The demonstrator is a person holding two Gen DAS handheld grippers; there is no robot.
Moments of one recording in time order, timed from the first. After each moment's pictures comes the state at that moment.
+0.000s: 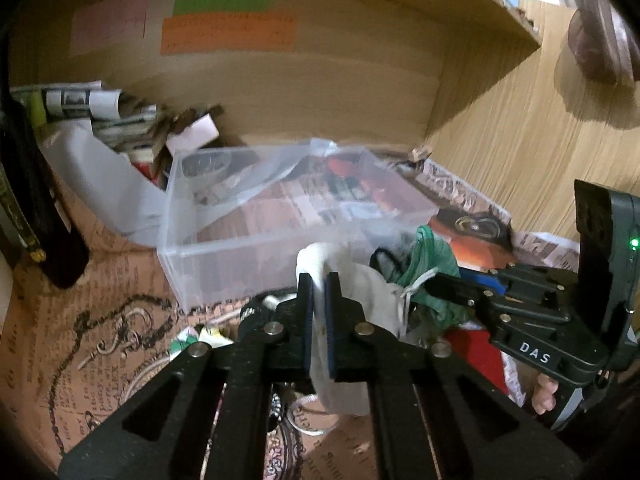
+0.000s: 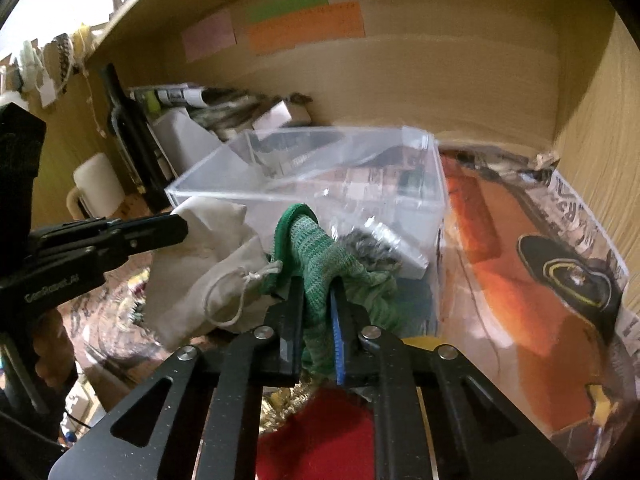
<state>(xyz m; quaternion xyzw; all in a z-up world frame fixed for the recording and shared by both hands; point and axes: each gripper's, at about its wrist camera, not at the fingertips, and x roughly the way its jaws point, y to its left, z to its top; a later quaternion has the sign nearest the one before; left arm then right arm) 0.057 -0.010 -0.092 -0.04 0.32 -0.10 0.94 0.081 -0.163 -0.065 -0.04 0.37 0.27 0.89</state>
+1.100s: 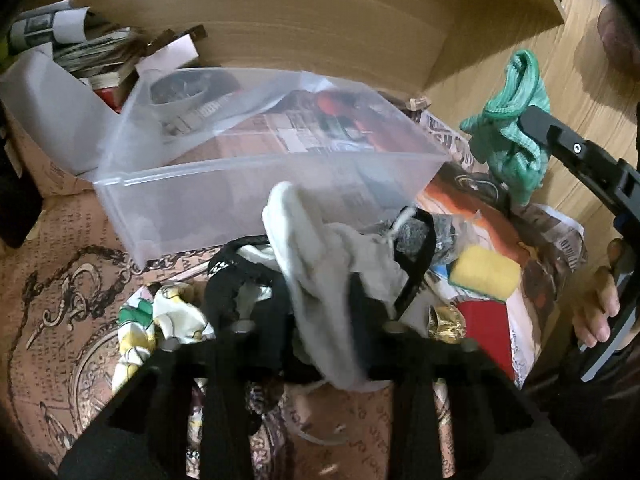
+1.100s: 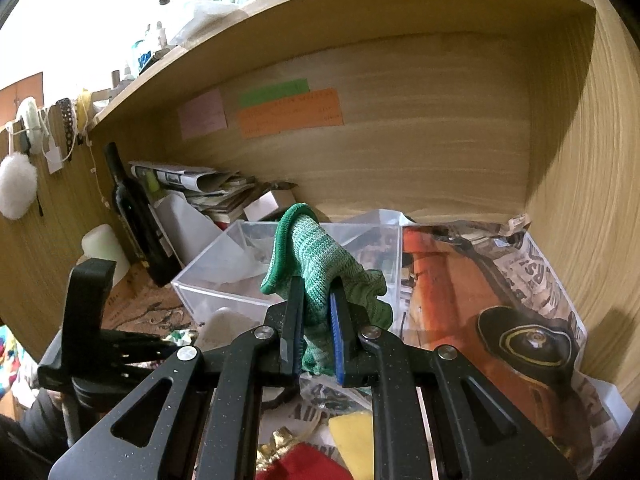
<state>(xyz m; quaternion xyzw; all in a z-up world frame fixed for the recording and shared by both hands) 0.085 -0.010 -0.142 -0.07 0.41 -0.14 0.90 0.090 -0.182 -0.010 -0.01 0.29 0.26 0.92</state>
